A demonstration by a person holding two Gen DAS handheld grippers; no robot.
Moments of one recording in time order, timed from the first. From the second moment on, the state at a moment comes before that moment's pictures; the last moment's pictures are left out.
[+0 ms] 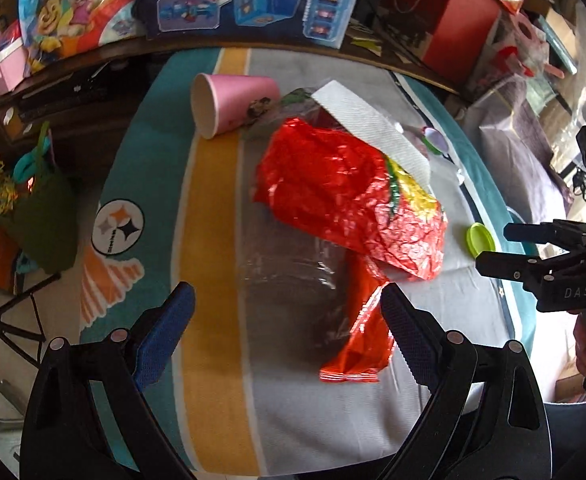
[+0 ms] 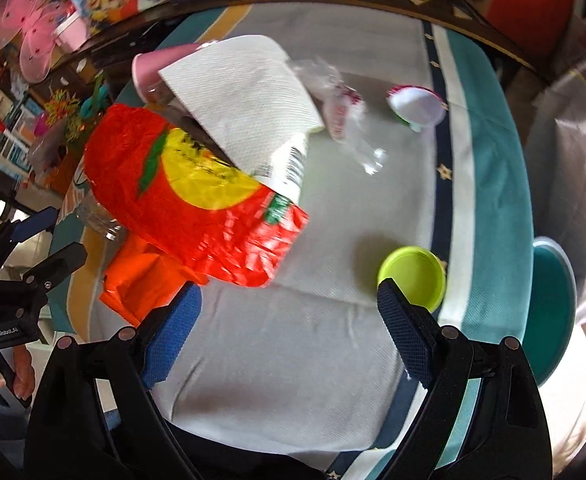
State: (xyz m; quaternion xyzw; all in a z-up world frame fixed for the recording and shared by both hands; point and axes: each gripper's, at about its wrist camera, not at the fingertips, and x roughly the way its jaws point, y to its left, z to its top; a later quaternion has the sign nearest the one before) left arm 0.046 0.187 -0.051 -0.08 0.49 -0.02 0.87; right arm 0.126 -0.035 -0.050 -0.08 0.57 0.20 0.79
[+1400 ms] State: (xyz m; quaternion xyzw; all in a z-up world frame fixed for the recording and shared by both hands) left arm 0.056 0.195 -0.078 -0.10 0.52 -0.06 0.85; right arm 0.126 0.012 -0.046 -0.09 0.55 0.32 0.77
